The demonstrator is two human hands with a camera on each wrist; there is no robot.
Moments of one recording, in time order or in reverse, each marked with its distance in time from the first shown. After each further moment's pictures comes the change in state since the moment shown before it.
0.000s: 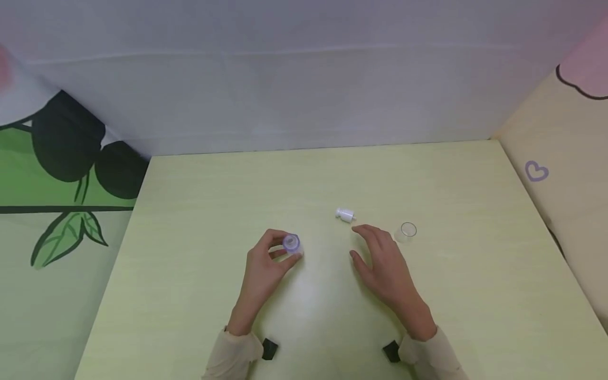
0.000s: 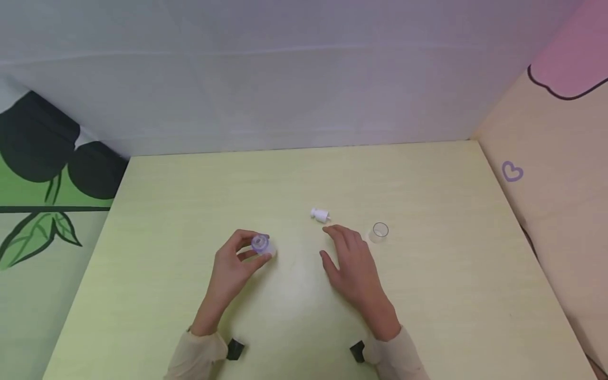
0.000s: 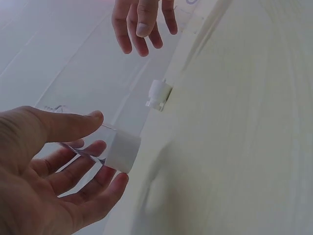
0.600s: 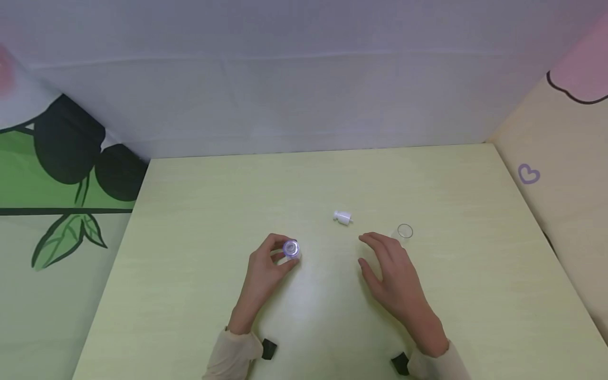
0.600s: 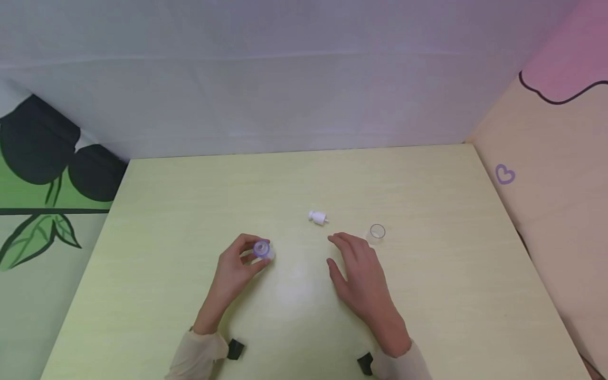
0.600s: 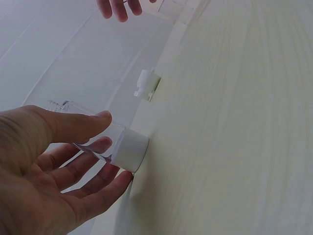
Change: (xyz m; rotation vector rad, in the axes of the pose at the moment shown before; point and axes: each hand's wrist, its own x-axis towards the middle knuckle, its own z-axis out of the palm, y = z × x) left_hand 0.004 -0.013 0.004 0.053 -0.047 -0.066; right_hand -0.015 -0.007 -0.025 -0.035 0.059 -0.051
